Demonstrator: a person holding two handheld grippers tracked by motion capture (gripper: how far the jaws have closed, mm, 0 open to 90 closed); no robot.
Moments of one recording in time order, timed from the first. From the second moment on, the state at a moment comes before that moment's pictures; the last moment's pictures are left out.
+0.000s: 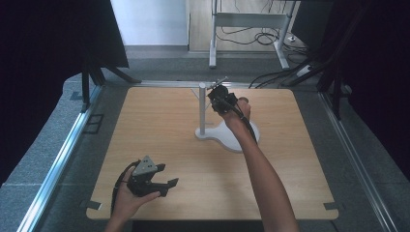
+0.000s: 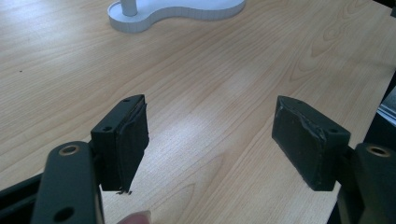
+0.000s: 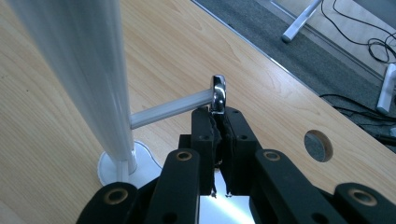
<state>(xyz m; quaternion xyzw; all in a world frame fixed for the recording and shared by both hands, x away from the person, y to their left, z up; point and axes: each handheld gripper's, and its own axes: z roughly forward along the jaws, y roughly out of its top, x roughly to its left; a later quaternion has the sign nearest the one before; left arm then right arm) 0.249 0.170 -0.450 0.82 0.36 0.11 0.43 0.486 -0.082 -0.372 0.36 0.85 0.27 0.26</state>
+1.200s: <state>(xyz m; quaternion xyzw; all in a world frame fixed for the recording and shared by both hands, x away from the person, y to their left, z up) 0.251 0.170 -0.455 0.82 0.37 0.11 0.42 0.456 -0.096 -0.370 0.34 0.86 0.33 0.19</state>
